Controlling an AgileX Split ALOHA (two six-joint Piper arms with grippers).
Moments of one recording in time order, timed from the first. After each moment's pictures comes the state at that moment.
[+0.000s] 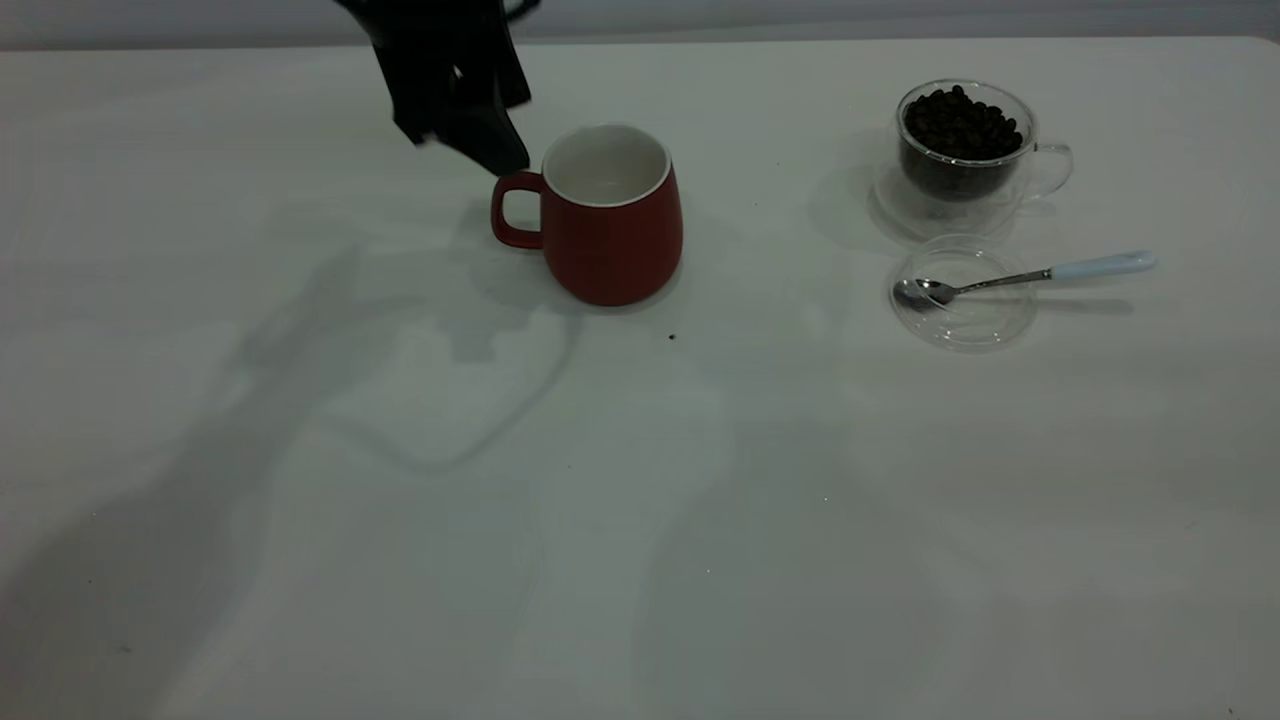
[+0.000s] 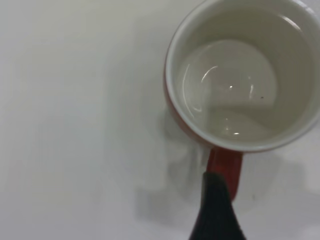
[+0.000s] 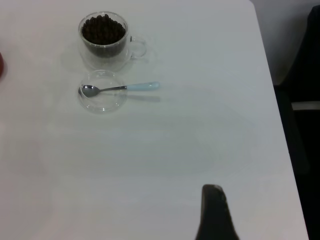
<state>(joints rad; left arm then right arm) -0.33 2.25 -1.58 -0.46 0.58 1.52 0.08 -0.02 -0.47 -0.08 1.13 0.05</state>
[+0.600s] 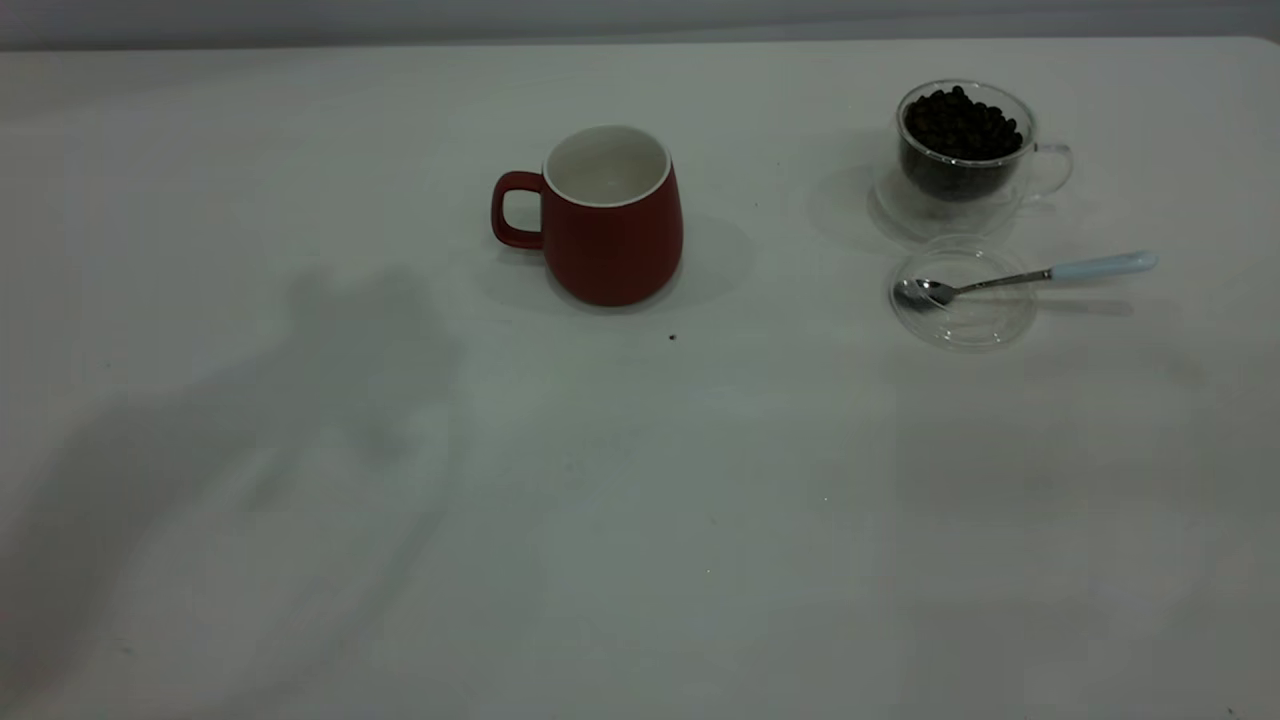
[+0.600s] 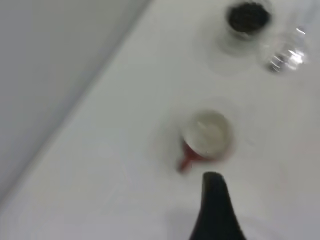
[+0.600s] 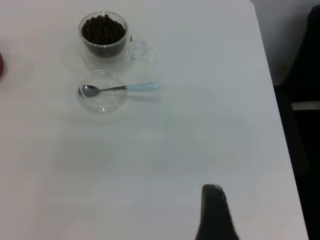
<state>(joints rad) -0.26 1.51 -1.57 -0.39 1.01 0.84 0.08 -0.02 -0.47 -0.08 1.13 0.05</state>
